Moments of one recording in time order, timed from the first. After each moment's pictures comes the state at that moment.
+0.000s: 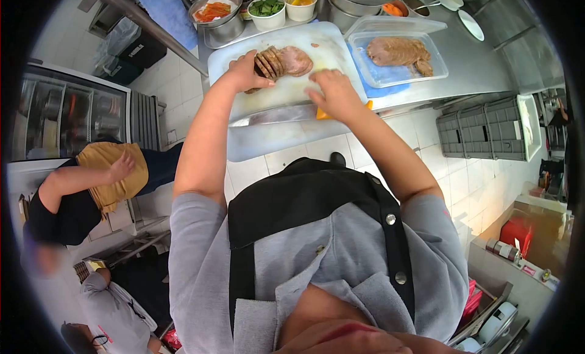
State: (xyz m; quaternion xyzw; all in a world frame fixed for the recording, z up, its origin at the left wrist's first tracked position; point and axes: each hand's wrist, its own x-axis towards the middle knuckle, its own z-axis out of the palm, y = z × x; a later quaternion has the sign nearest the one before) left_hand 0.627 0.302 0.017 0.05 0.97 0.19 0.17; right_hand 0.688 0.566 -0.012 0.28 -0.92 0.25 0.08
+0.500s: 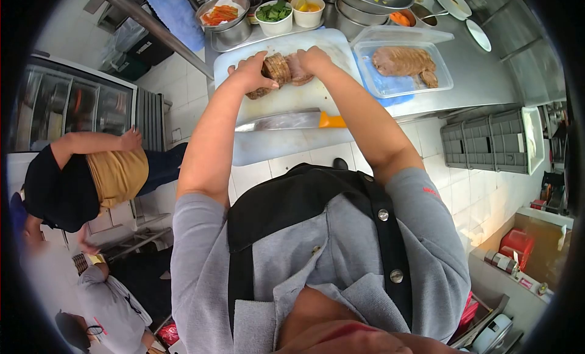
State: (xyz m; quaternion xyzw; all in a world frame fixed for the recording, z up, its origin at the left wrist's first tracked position) left_hand 0.616 0.316 0.027 0.02 0.98 0.12 0.17; right_hand 0.529 0.497 -0.066 0.05 -0.96 0.24 -0.13
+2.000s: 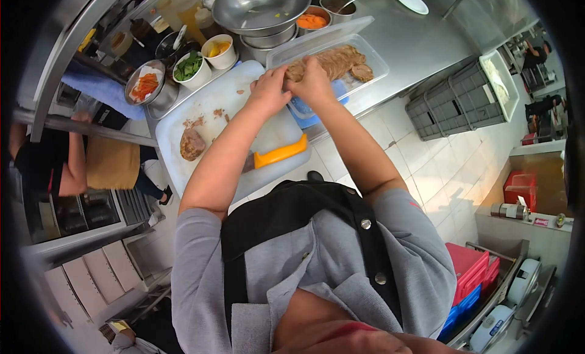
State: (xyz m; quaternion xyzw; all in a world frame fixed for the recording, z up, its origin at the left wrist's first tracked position) left_hand 0.585 0.532 0.016 0.23 0.95 0.23 0.04; right_hand 0.602 0.677 -0.004 -0.05 -0.90 0.41 0.16
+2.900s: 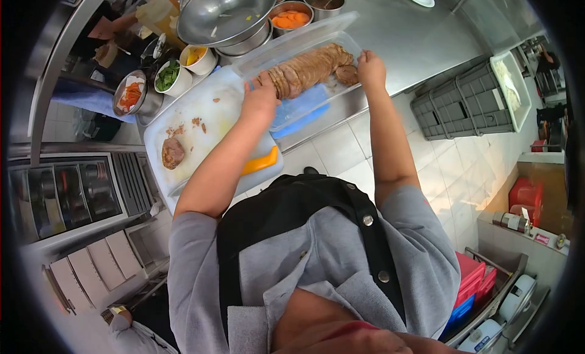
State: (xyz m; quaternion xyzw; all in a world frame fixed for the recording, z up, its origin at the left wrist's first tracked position) left_hand 0.582 0.594 -0.019 0.16 0.98 0.07 0.07; right_hand 0.553 0.892 -0.060 -0.23 -0.90 0.35 0.14
